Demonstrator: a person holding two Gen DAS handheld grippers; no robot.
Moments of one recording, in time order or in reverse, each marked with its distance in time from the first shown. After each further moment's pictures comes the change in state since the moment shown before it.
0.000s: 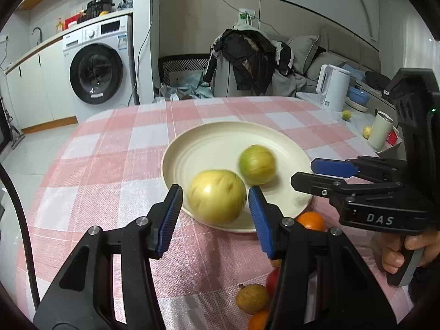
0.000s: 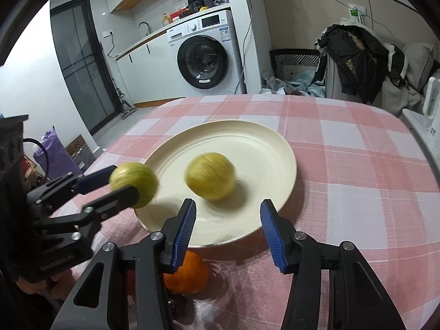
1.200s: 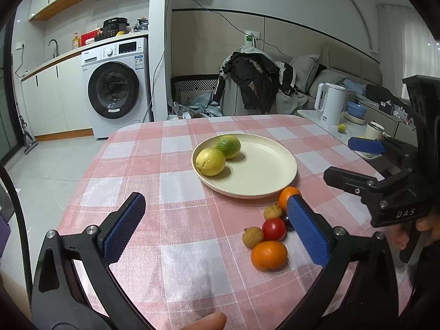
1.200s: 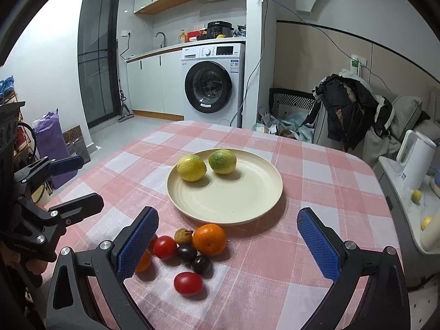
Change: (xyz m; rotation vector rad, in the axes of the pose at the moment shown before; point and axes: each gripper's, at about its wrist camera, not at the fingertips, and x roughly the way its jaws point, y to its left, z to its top) left arm -0.151 -0.004 -0.042 -0.014 -0.104 0.054; right arm -0.088 0.049 -0.025 -0.179 -0.156 -0.105
